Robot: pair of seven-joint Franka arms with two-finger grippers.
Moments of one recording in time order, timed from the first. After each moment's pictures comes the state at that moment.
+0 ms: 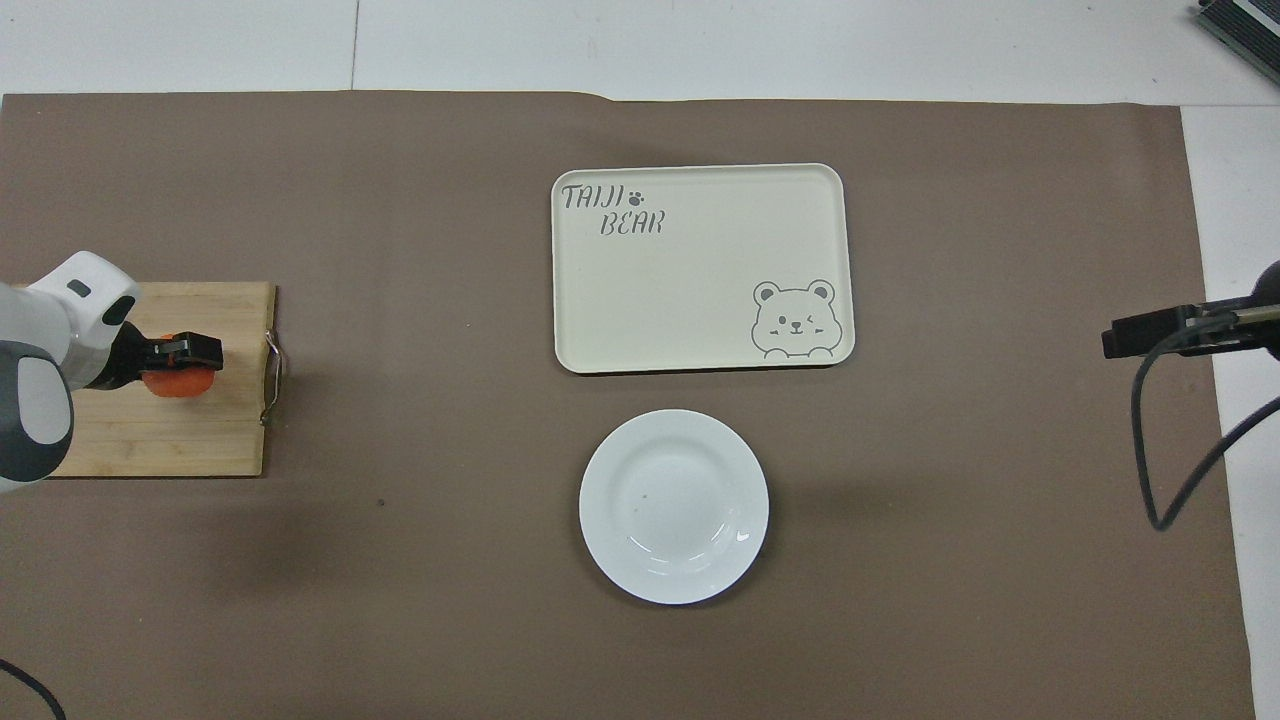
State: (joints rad) left arm 0.03 0.18 0.11 -2.08 -0.10 2.29 0.08; right arm 0.12 -0.06 -0.15 -1.66 0.00 1.64 -0.08
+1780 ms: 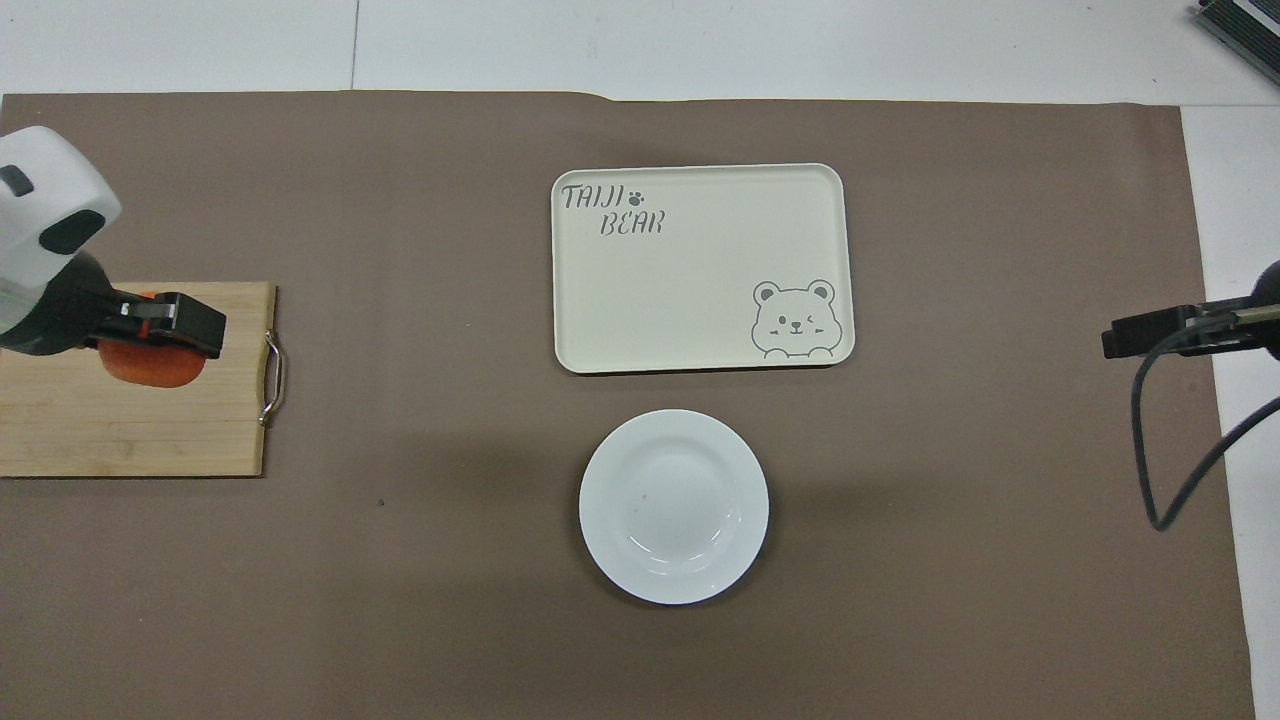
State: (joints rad) left arm -0.19 0.02 0.04 -1.62 -0.01 1.58 -0.07; right arm 0.12 -0.06 -0.15 -1.66 0.00 1.64 -0.08
